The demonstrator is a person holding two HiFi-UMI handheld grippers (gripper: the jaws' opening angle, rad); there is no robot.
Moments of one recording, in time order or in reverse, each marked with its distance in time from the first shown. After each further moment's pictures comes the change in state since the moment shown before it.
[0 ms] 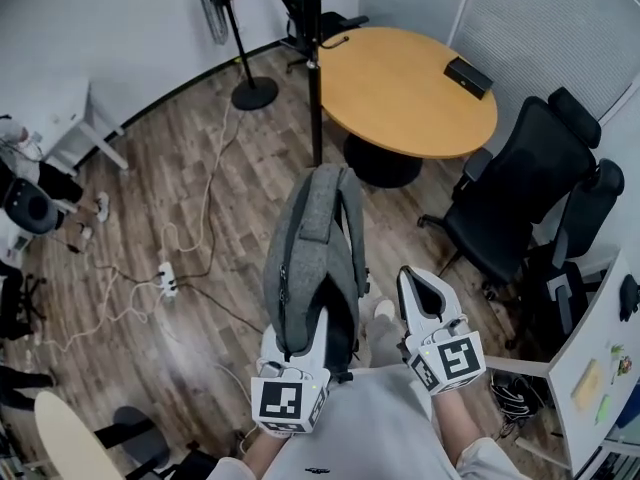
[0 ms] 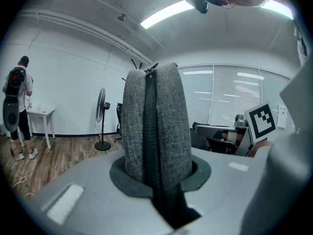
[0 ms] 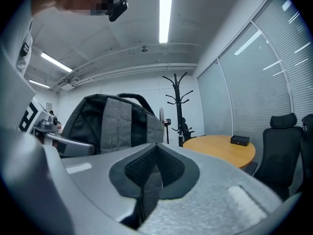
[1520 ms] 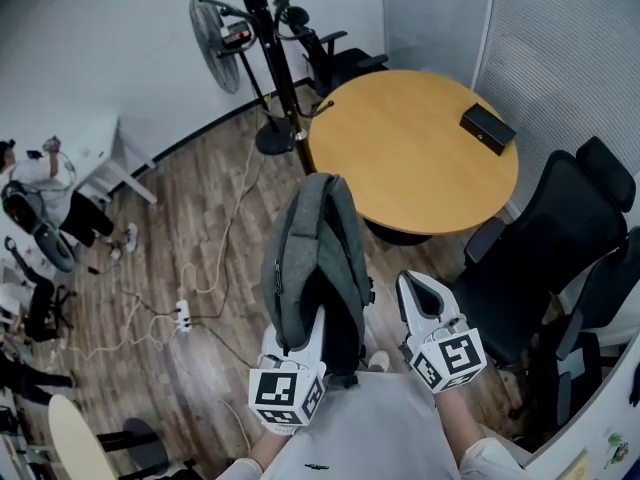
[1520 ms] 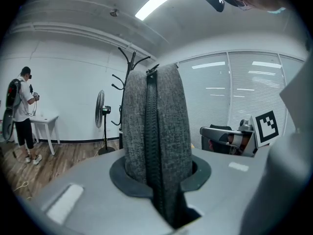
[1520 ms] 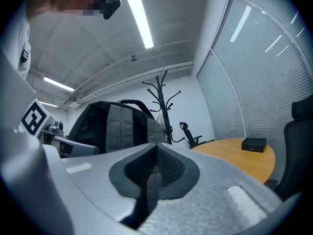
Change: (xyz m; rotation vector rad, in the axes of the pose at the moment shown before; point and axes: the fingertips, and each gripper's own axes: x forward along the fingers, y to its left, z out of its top) left arm 0.246 -0.040 0.084 0.019 -0.002 0.147; right arm 0.130 -0.233 0.052 0.093 -0.087 0.156
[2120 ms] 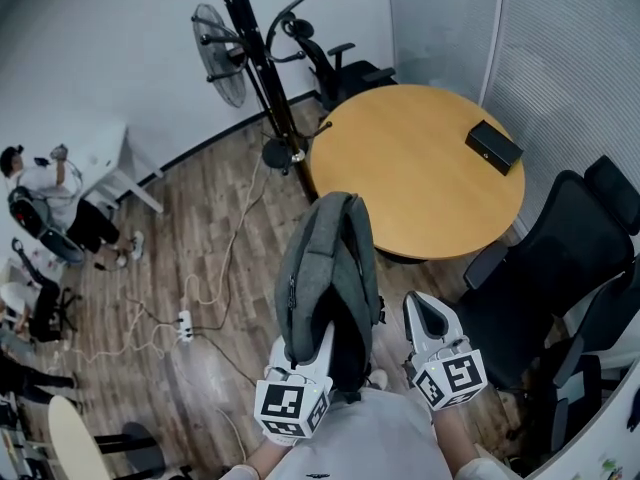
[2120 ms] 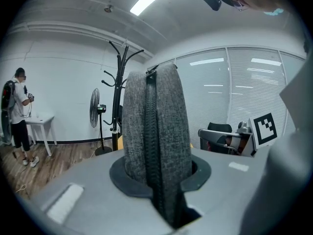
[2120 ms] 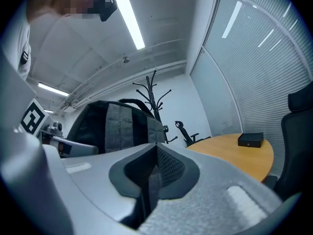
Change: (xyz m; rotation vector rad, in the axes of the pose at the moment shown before) left arm 0.052 -0.030 0.006 0.015 0.027 -0.017; right arm 0.008 -0.060 -0.005 0.070 0.000 -0.022
